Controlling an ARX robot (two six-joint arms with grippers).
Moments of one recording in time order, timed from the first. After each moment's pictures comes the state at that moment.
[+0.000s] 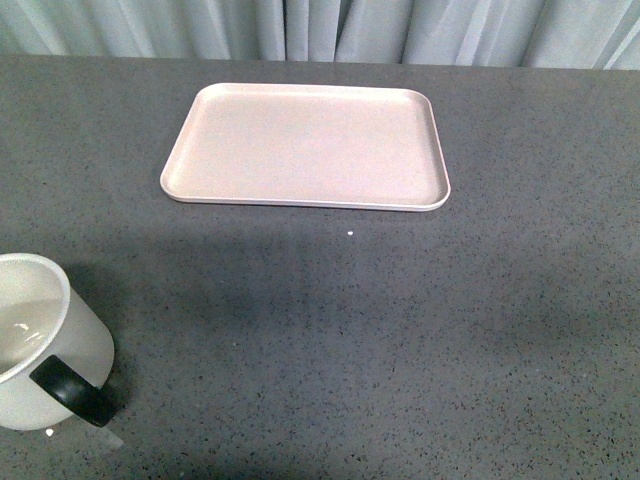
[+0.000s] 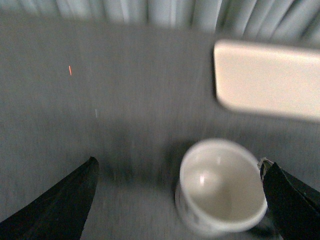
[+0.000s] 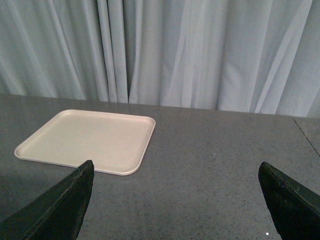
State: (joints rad) left arm -0.02 0.45 0.23 -0.30 0.00 -0.06; right arm 0.00 0.01 0.02 0.00 0.00 -0.01
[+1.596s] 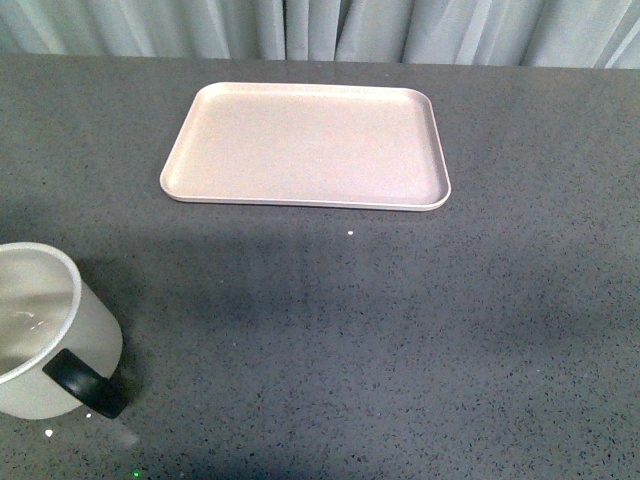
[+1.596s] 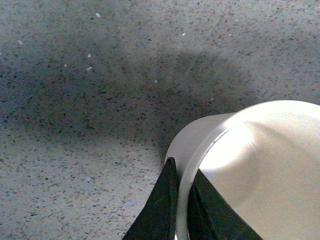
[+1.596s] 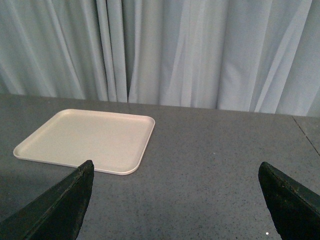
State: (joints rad) left arm -0.11 1.37 0.42 0.05 -0.01 -0.17; right arm 0.00 0.01 0.02 0.00 0.00 -0.01
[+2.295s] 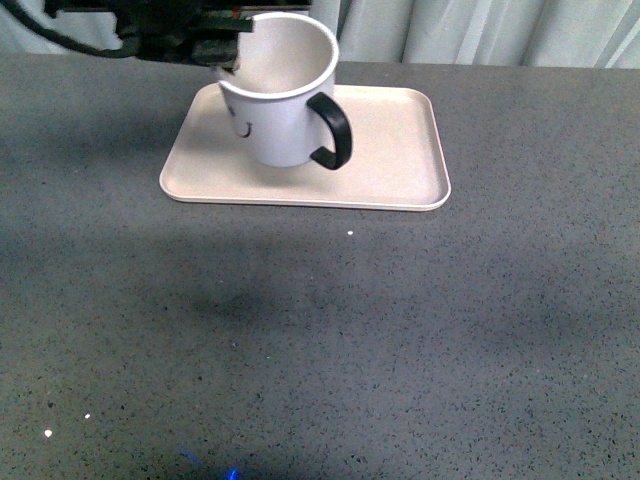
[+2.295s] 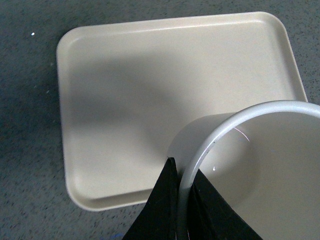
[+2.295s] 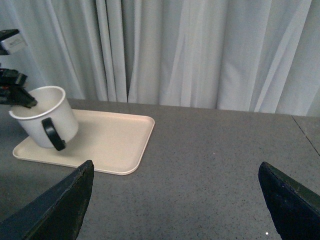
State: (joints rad) left arm -0.40 1.97 1.36 -0.16 0.00 -0.17; right arm 0.00 0.01 0.02 0.00 0.00 -0.01
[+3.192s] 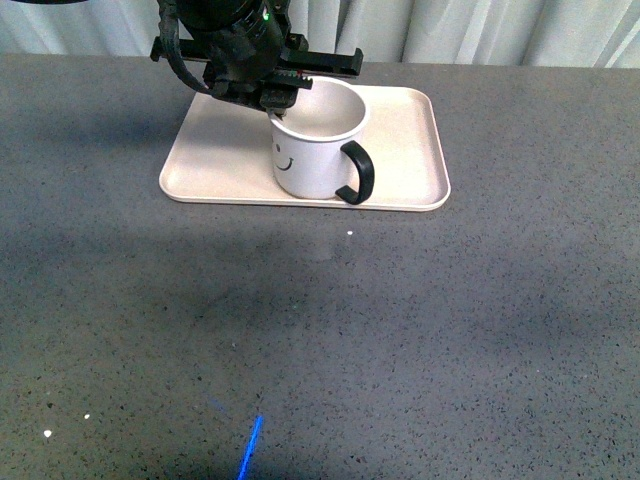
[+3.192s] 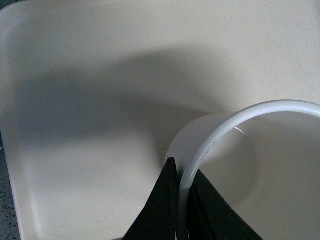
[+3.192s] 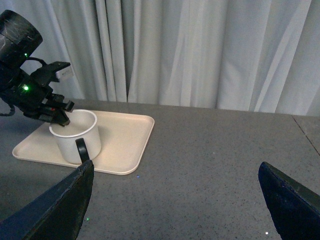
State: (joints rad) left arm -0.41 2.27 1.67 -0.32 0.00 -0.12; right arm 0.00 0.01 0.02 0.00 0.00 -0.01
